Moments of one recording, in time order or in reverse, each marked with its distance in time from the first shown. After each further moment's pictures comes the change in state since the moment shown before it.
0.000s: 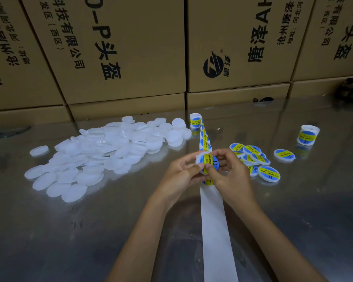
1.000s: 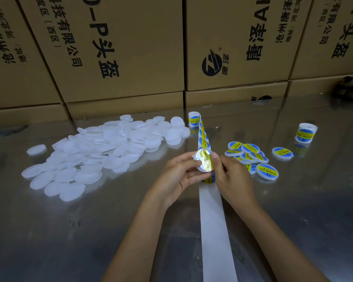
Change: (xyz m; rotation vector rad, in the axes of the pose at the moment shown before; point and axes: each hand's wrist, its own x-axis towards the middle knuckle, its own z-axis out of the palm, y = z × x) left_hand 0.000 0.004 -0.004 -0.262 -0.042 -0.103; right_hand 0.000 0.014 -0.007 -0.387 -0.039 -0.014
